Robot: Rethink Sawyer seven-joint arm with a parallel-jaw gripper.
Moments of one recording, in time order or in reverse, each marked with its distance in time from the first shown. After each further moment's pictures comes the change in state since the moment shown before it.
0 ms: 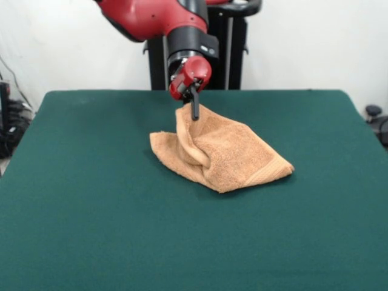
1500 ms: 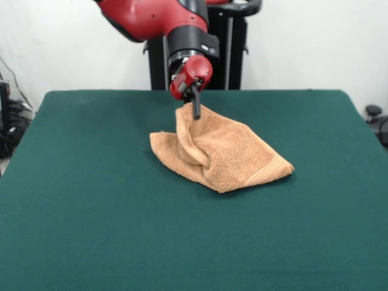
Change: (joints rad) arm 0.001 -0.001 0.001 -0.002 -0.012 0.000 0.000
